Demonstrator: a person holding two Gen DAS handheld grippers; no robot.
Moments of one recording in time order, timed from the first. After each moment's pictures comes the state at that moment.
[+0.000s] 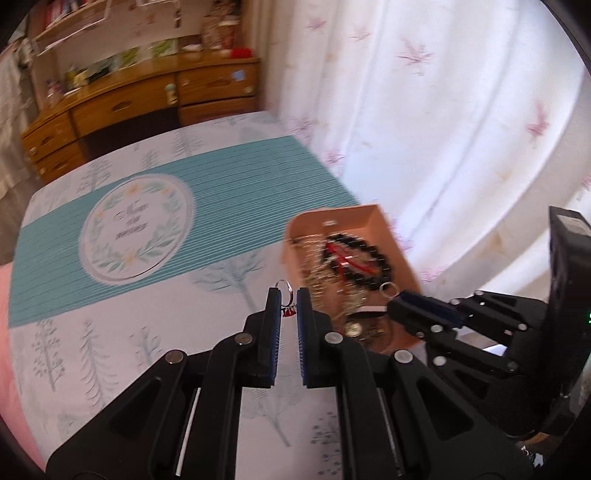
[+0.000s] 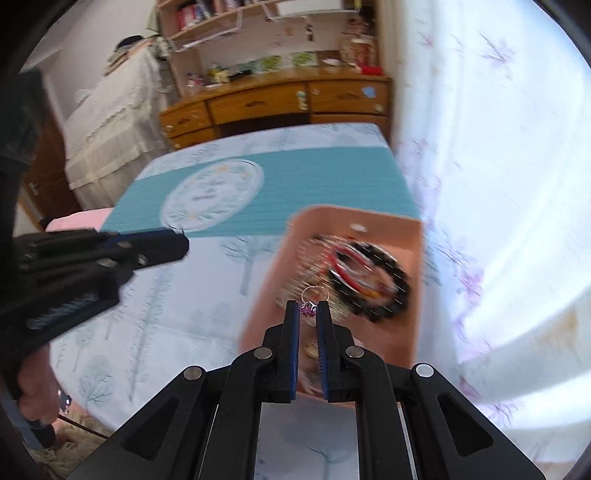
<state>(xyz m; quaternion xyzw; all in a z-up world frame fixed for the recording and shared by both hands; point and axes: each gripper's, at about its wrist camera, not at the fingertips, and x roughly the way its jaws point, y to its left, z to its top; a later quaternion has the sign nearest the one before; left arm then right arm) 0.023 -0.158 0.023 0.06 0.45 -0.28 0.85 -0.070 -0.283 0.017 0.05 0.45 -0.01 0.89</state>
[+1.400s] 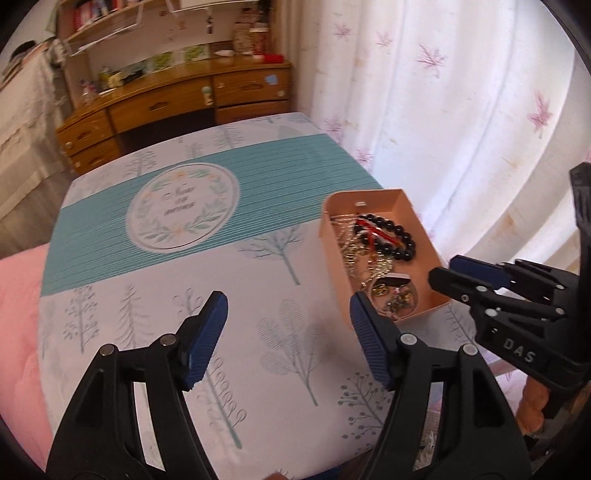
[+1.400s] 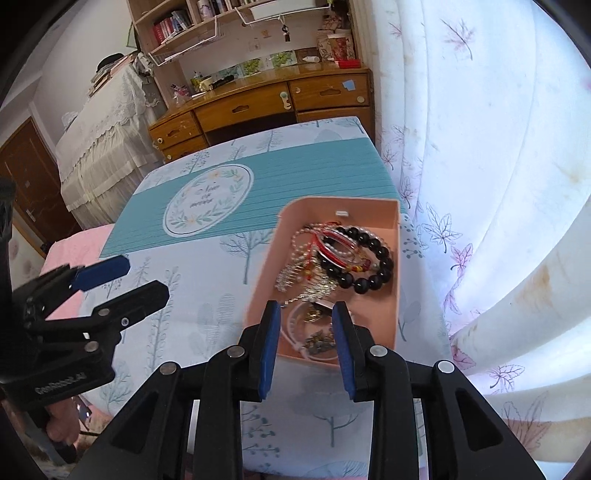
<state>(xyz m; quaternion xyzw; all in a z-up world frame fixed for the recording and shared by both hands) -0.022 -0.111 0.033 0.07 0.44 -0.19 0.87 -0.098 -0.270 0.044 0.10 0.45 -0.02 0.89</state>
